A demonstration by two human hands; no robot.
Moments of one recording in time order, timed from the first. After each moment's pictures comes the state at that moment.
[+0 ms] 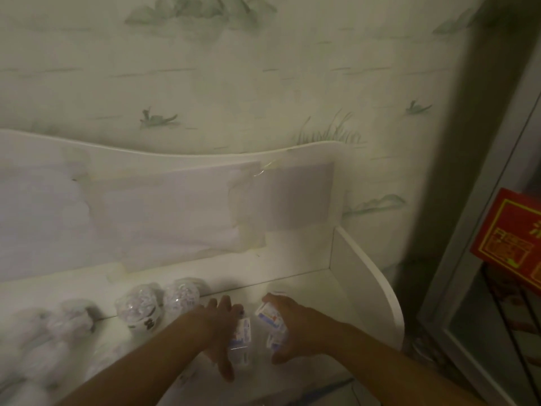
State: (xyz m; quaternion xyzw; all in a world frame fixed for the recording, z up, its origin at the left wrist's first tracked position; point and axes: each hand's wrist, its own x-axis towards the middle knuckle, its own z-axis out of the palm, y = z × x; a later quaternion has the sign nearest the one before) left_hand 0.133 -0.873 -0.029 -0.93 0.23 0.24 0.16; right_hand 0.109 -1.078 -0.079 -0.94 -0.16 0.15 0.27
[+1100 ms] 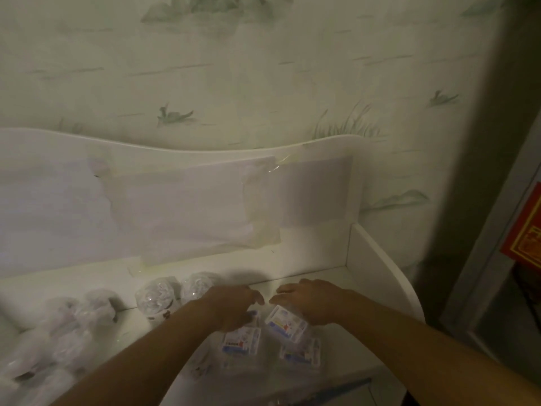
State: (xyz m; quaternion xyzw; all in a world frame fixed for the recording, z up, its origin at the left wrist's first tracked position) left_hand 0.156 -0.864 -0.034 -0.95 0.26 0.16 0.04; right_hand 0.145 -1.072 -0.050 -0.94 -0.32 0.13 -0.06
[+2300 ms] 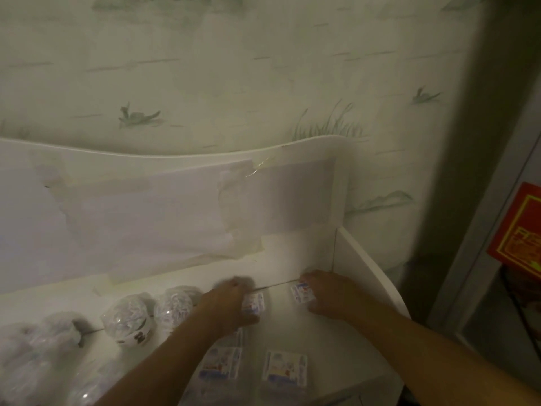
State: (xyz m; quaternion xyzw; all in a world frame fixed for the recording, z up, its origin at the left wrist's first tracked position) left_hand 0.189 -0.886 -0.065 -0.97 0.21 0.07 -0.07; right_hand 0.170 -1.137 -0.077 -0.99 -0.06 0.07 0.10
